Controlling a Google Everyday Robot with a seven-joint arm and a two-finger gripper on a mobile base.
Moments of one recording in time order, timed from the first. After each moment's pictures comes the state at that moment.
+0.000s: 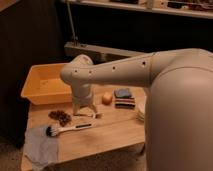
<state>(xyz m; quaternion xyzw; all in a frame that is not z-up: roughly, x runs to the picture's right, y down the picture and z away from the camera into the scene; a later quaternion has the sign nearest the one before) -0.104 0.101 0.704 -0.26 0.23 0.64 0.68</state>
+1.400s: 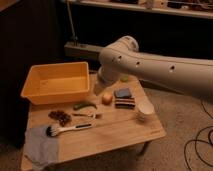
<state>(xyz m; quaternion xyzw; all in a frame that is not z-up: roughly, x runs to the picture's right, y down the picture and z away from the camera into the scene) -0.006 -0.017 0.679 -0.21 -0.03 0.39 0.90</state>
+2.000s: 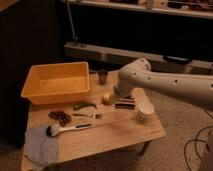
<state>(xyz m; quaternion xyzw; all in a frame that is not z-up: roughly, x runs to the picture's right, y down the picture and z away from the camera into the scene) 0.074 0.047 0.784 -0.23 -0.02 0.41 0.88</state>
